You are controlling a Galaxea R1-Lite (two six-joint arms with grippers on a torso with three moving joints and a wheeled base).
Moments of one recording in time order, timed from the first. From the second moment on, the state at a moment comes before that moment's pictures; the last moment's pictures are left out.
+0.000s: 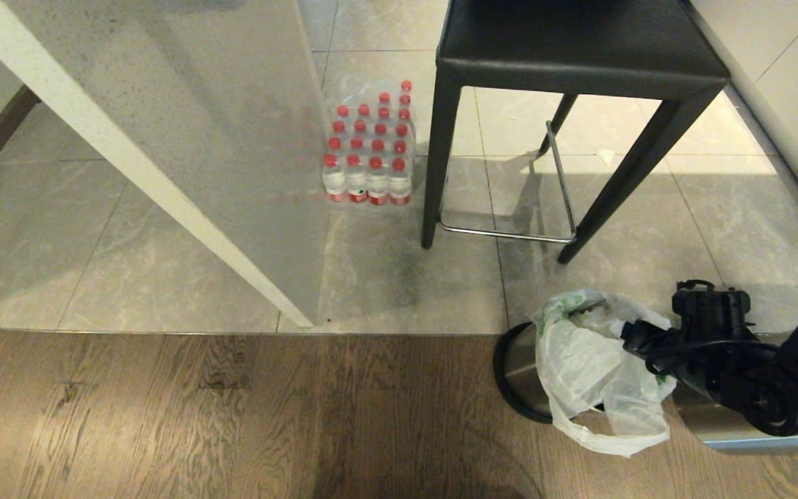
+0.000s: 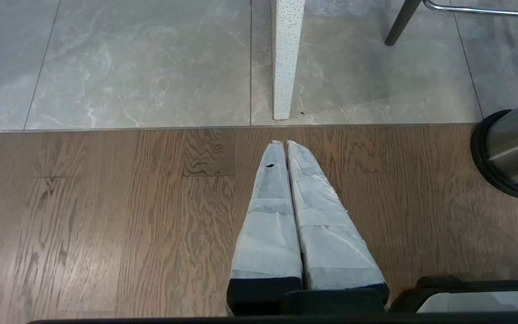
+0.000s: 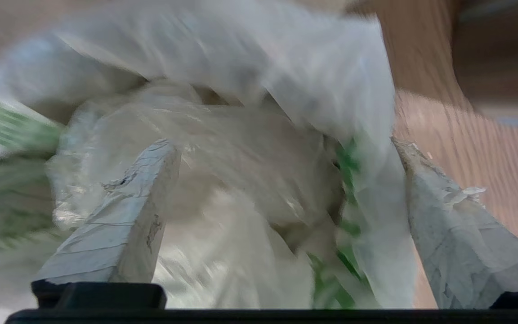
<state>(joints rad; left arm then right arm) 0.00 0.00 0.00 0.00 0.00 0.00 0.03 2.07 -0.57 -0.98 -0.25 0.46</state>
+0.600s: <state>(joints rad) 0.00 0.00 0.00 0.00 0.00 0.00 0.12 2.06 -0.65 -1.01 -0.24 0.45</state>
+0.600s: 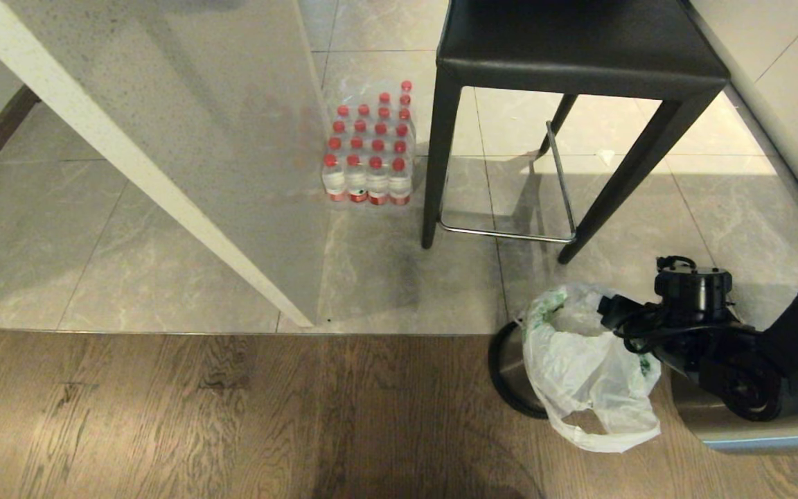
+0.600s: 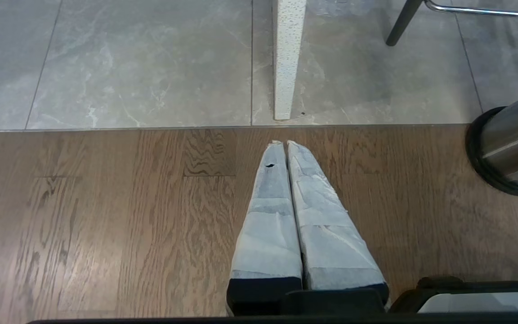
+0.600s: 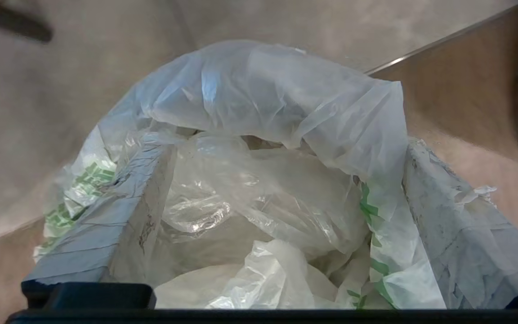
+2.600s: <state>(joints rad) 0.00 0.00 0.00 0.00 0.00 0.00 0.24 1.95 -0.49 -1.02 -0.24 0.33</state>
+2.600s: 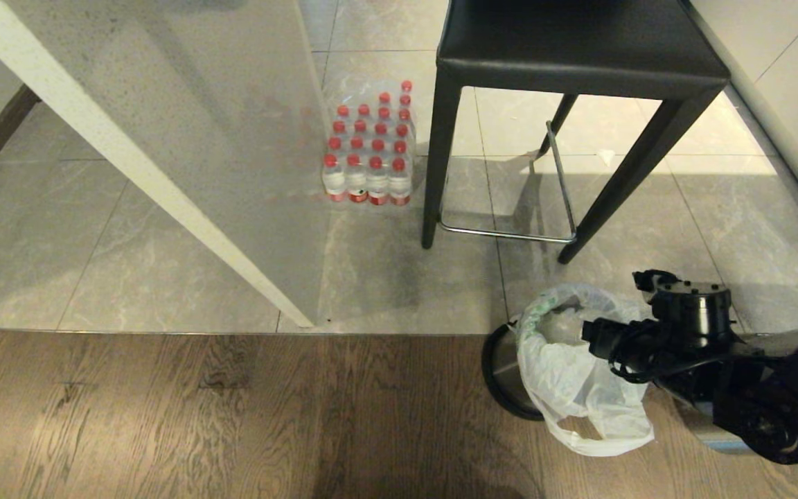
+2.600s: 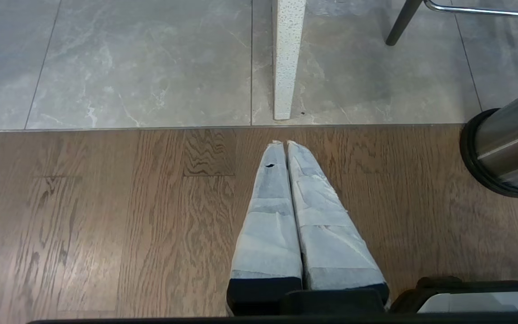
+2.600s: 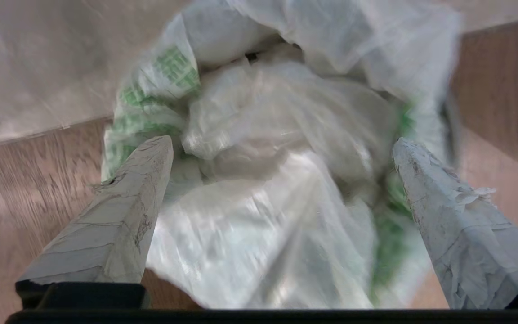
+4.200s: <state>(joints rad) 0.00 0.00 0.00 0.00 0.00 0.00 0.18 2.00 -0.44 -0.93 -0.25 0.18</state>
